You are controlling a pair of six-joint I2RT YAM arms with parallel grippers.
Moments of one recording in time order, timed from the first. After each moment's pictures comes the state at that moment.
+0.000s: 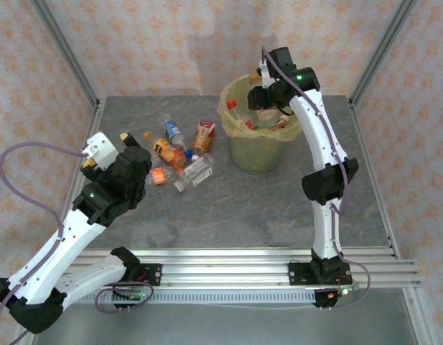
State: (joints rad) left arm -0.56 0.89 1.08 -0.78 -1.18 -0.75; right arm 0.35 2.14 2.54 -1.33 -0.06 0.14
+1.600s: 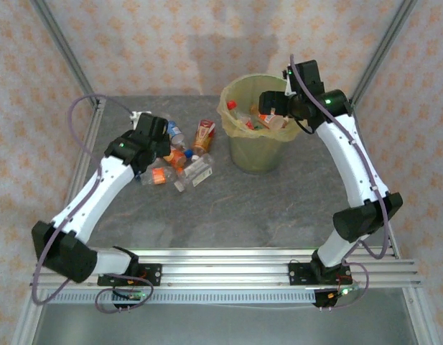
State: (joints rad) left arm -0.31 1.36 1.30 -0.86 -0.52 -0.34; right arm 0.35 1.64 1.97 -1.07 0.09 0.29
